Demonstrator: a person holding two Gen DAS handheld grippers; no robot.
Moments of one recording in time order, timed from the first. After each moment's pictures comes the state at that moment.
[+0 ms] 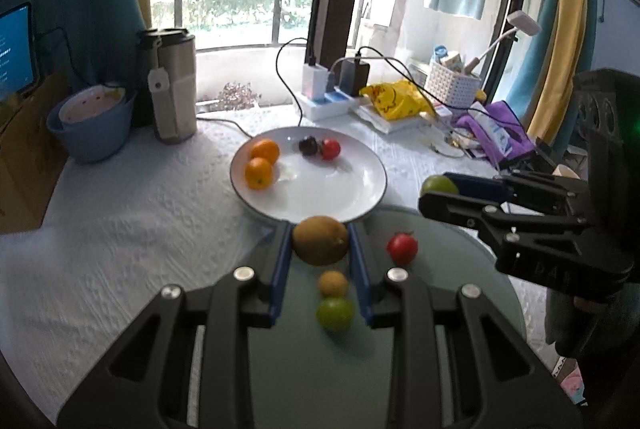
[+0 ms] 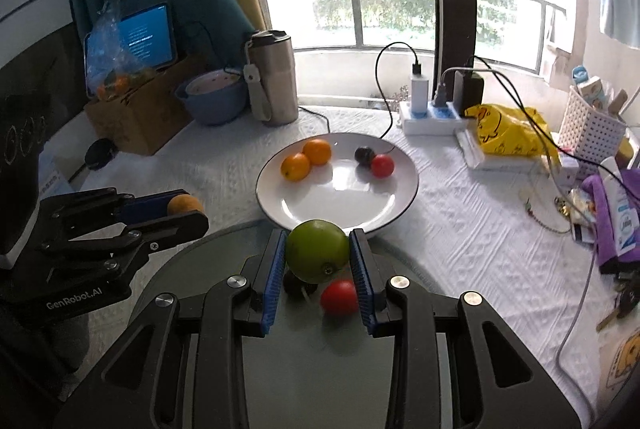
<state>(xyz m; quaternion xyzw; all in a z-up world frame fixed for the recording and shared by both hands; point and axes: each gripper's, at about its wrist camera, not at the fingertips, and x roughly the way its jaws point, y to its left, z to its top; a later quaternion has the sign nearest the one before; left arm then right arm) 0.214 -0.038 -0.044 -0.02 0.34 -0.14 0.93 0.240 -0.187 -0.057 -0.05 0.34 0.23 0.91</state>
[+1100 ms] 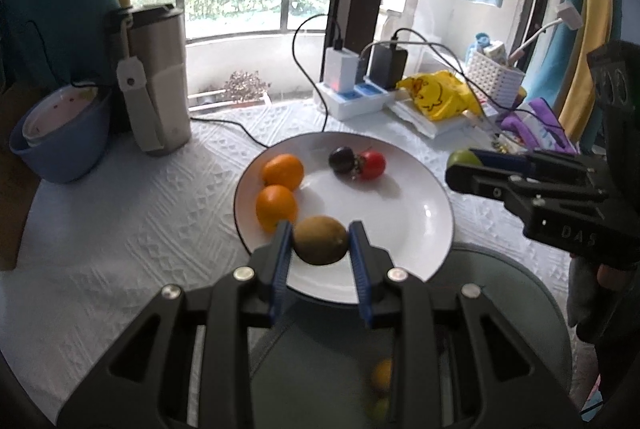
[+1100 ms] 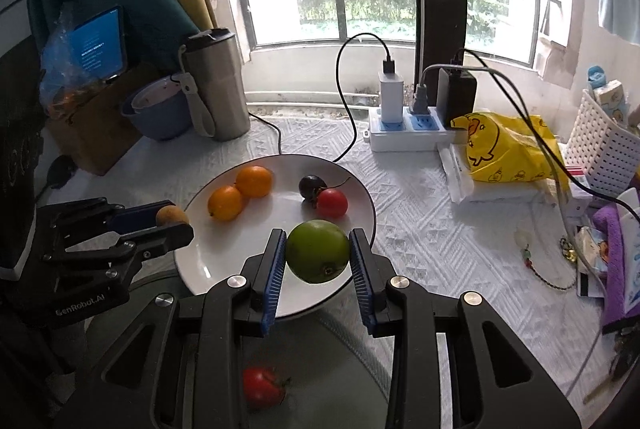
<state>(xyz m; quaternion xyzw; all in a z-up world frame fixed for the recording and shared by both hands) 0.306 -0.036 -0.079 -0.01 0.37 -0.12 0.92 0.338 -0.202 -0.078 -0.05 0.35 0.21 0.91</state>
